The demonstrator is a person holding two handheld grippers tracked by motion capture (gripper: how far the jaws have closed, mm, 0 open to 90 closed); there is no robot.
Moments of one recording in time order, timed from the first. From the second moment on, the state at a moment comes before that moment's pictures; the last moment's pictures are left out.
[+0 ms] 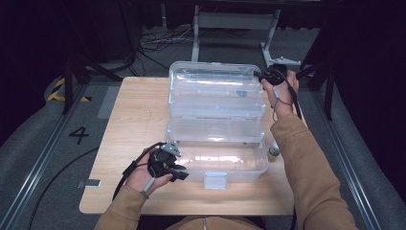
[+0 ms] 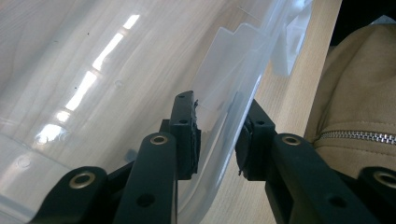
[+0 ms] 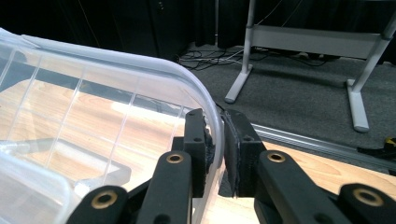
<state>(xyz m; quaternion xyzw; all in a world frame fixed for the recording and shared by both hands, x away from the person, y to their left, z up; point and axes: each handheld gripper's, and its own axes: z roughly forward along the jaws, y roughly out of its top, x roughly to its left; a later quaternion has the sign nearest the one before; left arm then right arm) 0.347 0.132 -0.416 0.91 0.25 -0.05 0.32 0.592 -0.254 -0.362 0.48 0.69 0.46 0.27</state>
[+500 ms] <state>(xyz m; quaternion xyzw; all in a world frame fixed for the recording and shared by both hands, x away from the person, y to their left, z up) 0.347 0.132 -0.415 0.91 0.25 -0.05 0.32 0.606 -0.254 -0.380 0.49 0.70 0.45 0.25</state>
